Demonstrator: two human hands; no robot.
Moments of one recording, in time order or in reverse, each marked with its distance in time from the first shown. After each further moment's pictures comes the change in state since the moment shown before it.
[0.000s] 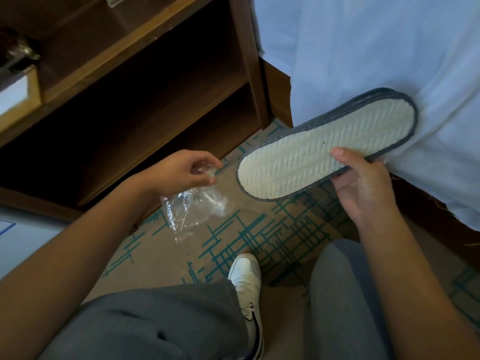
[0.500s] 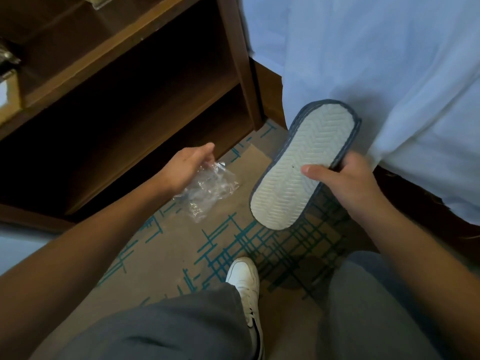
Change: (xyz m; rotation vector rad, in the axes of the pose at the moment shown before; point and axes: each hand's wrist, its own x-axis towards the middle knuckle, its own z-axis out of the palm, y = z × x) left_hand 0.040 -0.012 0.025 -0.231 0.234 -0.028; right_hand 0.000 0.001 -0.002 -0.809 -0.083 -0.042
